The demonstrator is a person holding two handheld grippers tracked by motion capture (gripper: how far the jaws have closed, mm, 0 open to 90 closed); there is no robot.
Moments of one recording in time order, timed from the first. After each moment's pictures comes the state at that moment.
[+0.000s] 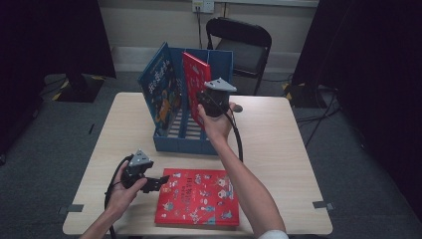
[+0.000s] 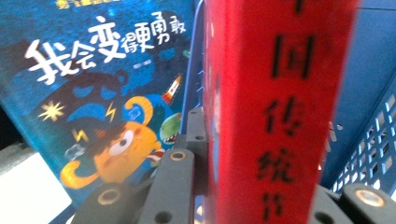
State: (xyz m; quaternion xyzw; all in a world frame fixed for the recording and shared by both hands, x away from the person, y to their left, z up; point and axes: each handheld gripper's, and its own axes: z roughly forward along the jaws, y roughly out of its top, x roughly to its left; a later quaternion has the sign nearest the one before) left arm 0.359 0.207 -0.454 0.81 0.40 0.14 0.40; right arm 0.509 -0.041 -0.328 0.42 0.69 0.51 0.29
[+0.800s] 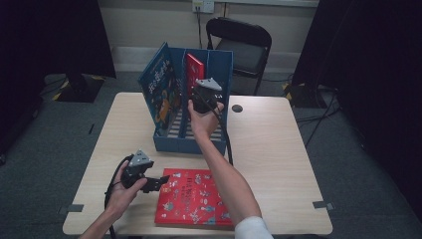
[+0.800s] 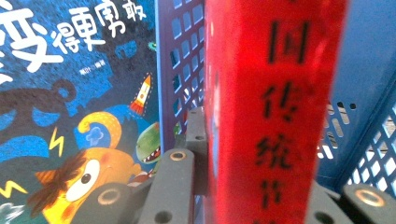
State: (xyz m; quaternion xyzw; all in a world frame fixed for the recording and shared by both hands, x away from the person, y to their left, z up) left arm 0.359 0.207 -0.454 0.81 0.39 0.14 0.41; right arm 0.545 -0.004 -0.357 0.50 0.64 0.49 0.31
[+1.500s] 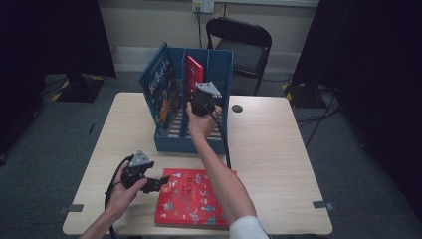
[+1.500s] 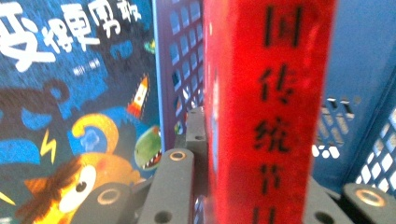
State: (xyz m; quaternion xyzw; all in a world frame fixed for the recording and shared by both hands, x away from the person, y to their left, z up) left arm 0.358 0.207 -0.453 0.82 0.39 0.14 0.40; right arm 0.546 0.000 -0.373 0.51 0.62 0.51 0.32
